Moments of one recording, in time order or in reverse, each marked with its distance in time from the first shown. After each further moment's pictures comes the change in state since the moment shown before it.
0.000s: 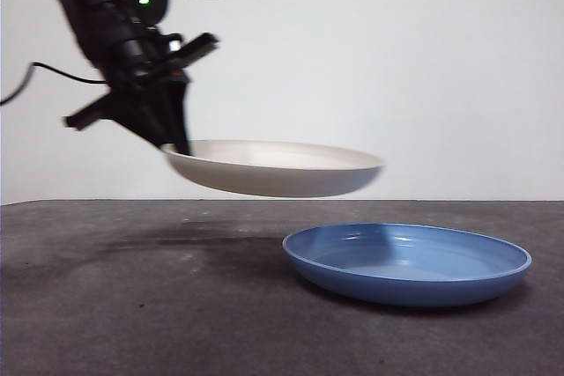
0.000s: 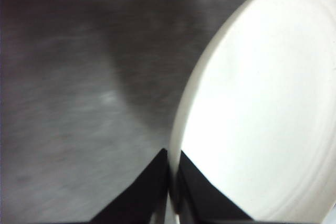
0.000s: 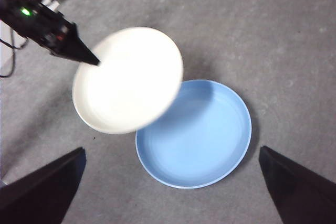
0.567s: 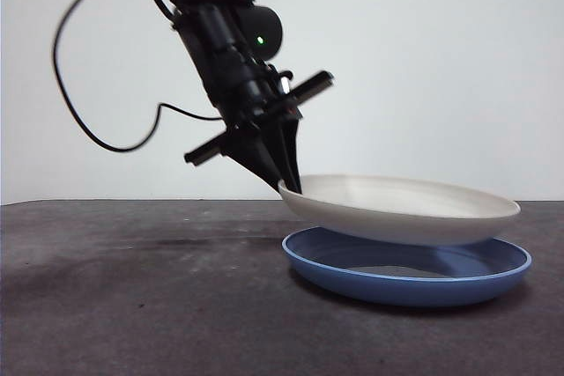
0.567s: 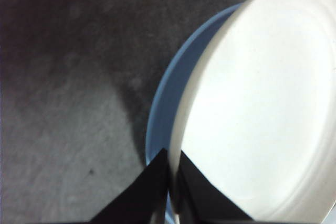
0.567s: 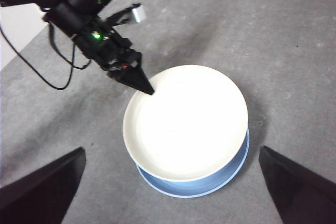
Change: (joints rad) left arm -0.204 0.311 0.317 -0.051 0.003 -0.042; right arm 0.000 0.000 0.001 0.027 0.000 -0.015
